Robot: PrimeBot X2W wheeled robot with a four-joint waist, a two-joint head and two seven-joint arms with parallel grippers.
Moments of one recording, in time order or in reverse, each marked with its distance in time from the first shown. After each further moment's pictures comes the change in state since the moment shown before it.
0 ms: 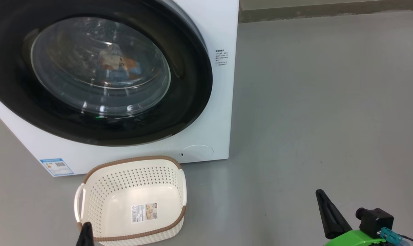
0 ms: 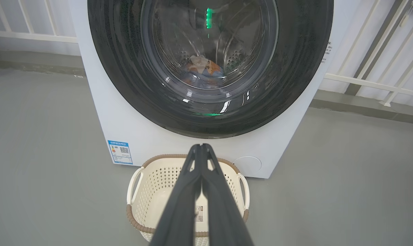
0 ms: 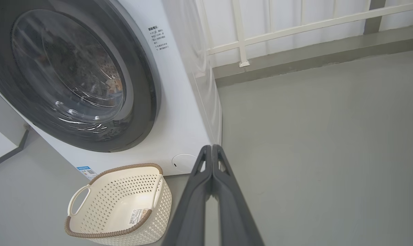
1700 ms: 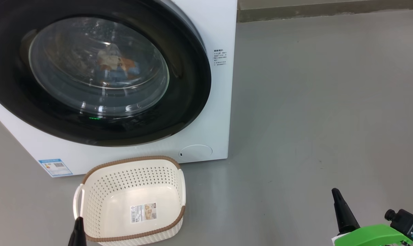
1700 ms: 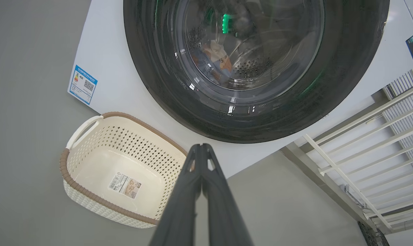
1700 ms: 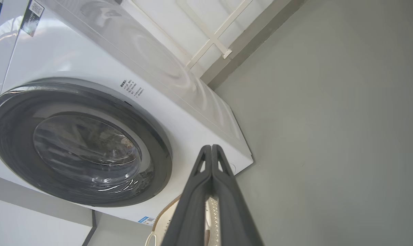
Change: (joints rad) left arm -0.079 0.014 0.033 0.064 -0.593 -0.057 0.137; right arm -0.006 0.002 -0.053 -0.010 0.561 0.000 0.147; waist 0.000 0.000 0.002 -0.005
